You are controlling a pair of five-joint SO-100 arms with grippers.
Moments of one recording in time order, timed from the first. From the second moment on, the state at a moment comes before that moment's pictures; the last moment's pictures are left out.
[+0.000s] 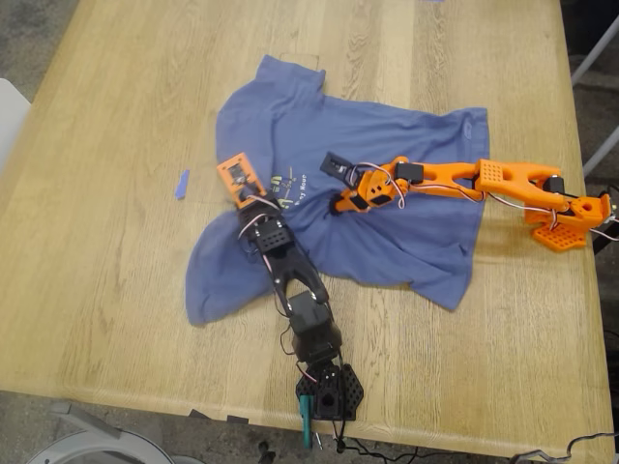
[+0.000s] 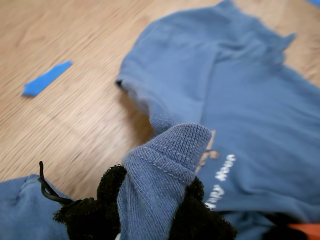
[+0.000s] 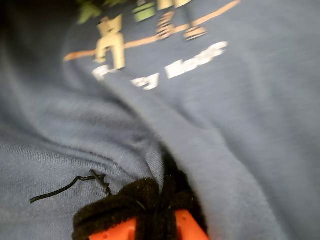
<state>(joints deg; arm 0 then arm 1) -21.2 97.6 104.2 18.2 -94.5 3.0 13.5 3.3 55.3 -74.0</state>
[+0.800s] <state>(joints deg) 10.9 107.8 111.8 6.3 -94.4 14.9 15.0 1.1 47.4 -72.9</state>
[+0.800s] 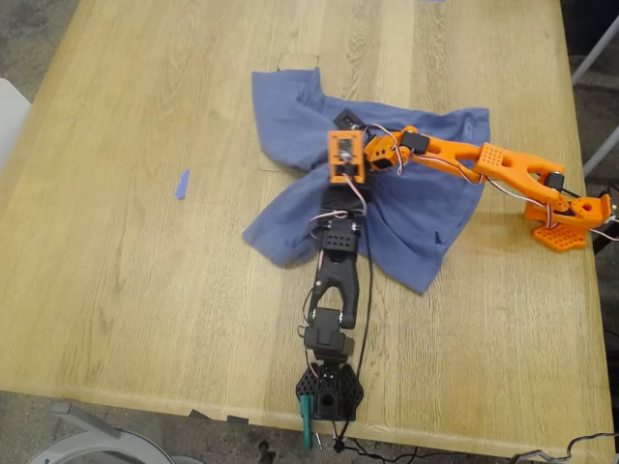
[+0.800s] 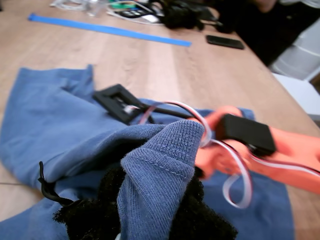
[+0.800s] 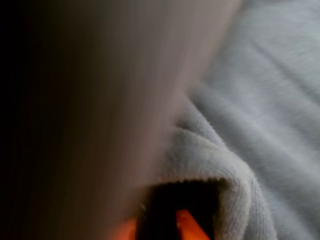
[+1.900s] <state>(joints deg) 40.0 78.2 111.5 -9.8 -94.2 20.5 15.1 -5.0 59.2 -72.3</state>
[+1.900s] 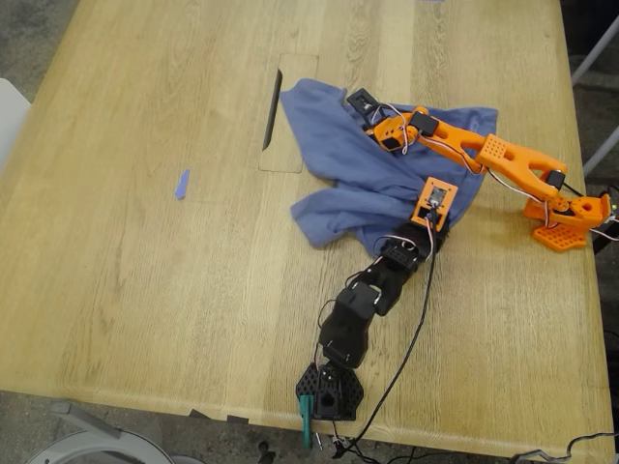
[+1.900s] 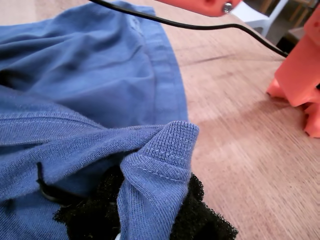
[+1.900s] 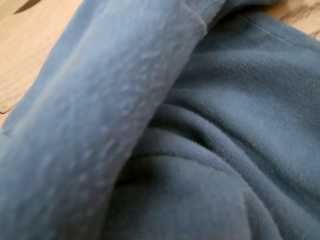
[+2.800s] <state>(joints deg) 43.9 68.8 98.6 11.5 -89.6 20.5 17.6 -5.4 64.2 -72.2</state>
